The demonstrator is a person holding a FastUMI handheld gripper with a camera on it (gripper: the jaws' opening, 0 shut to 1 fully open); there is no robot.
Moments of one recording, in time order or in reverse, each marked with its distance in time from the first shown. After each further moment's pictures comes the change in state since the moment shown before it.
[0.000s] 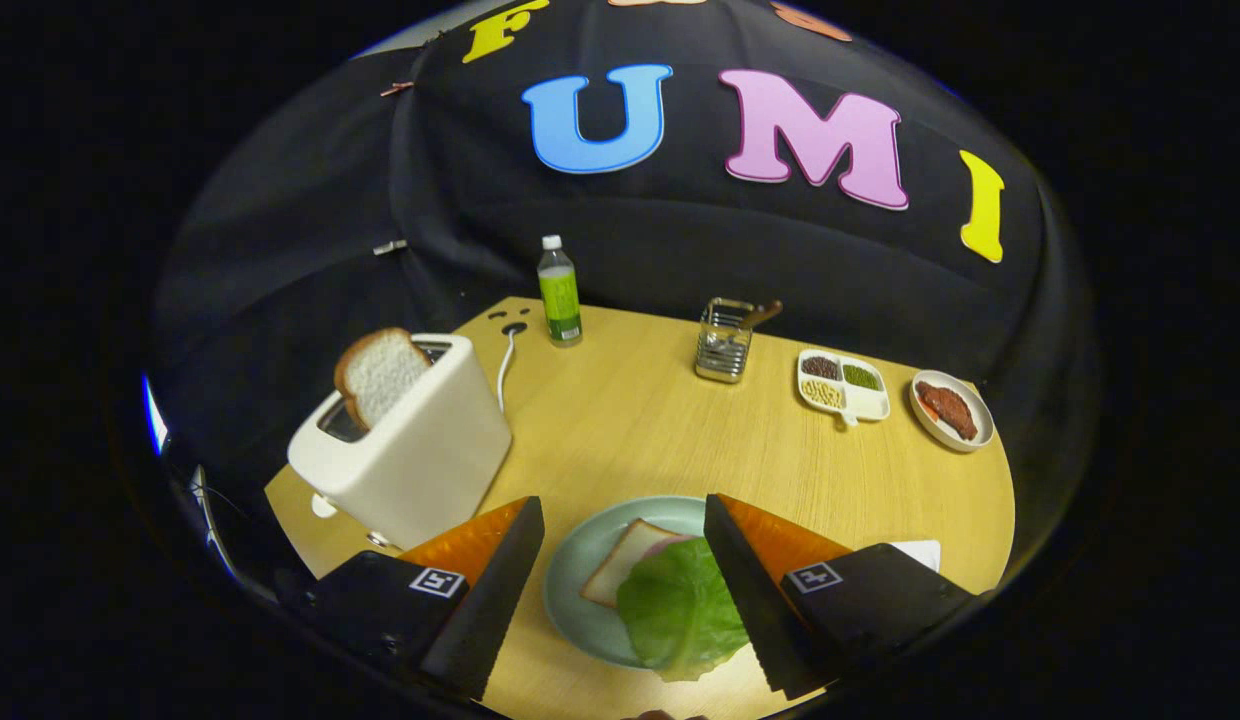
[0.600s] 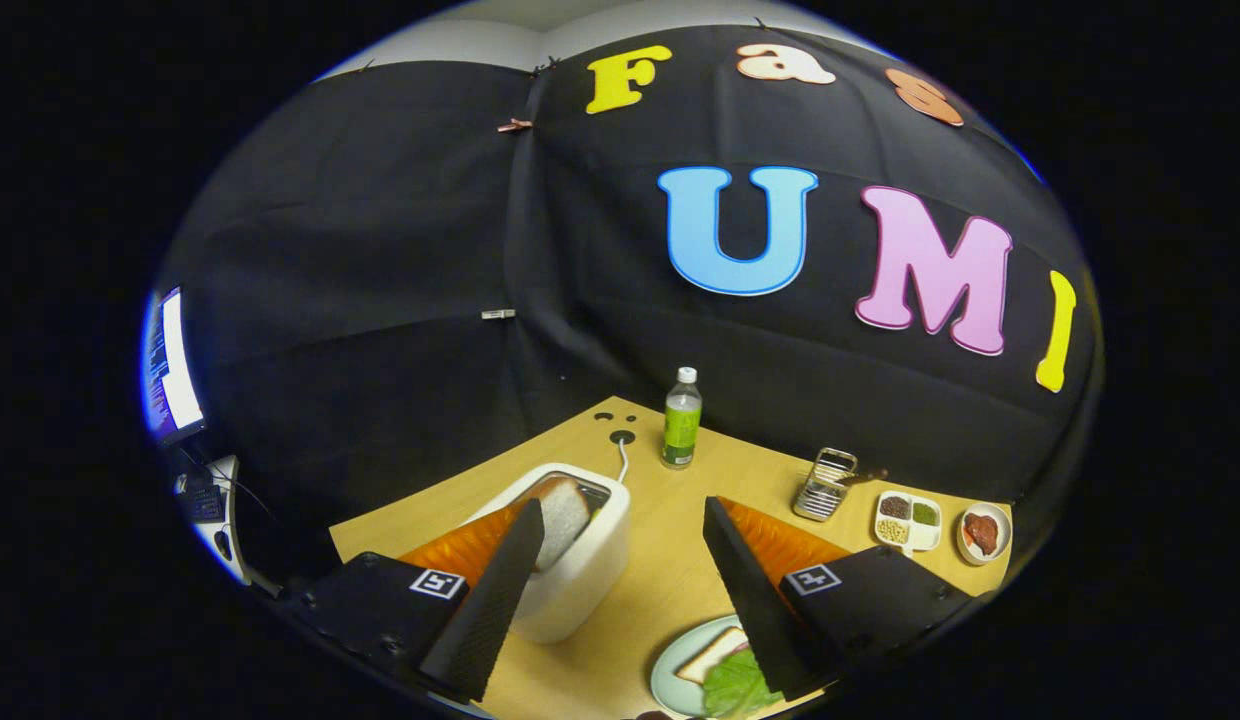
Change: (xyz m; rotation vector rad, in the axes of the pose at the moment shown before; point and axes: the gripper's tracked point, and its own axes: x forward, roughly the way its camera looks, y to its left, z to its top) arm -0.008 0.138 0.112 -0.170 -0.199 0.204
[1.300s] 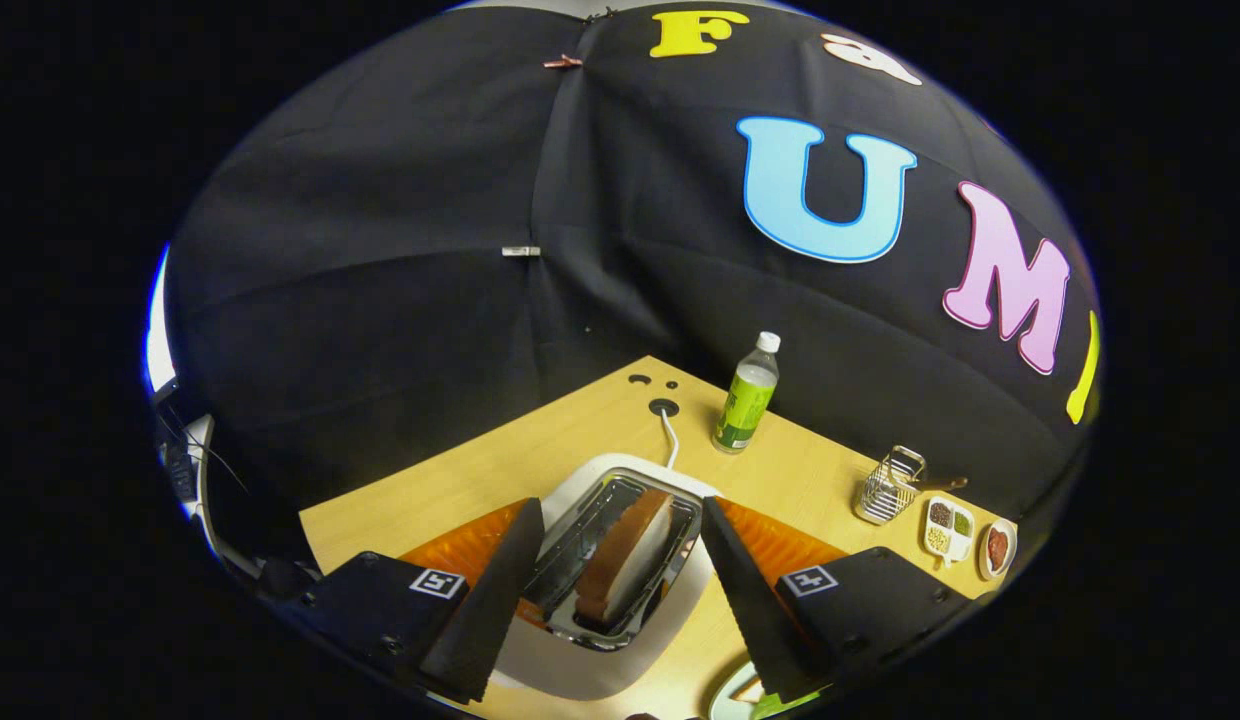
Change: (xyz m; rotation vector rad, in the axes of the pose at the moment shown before) arm 0.109 0.057 -0.052 -0.096 0.167 -0.028
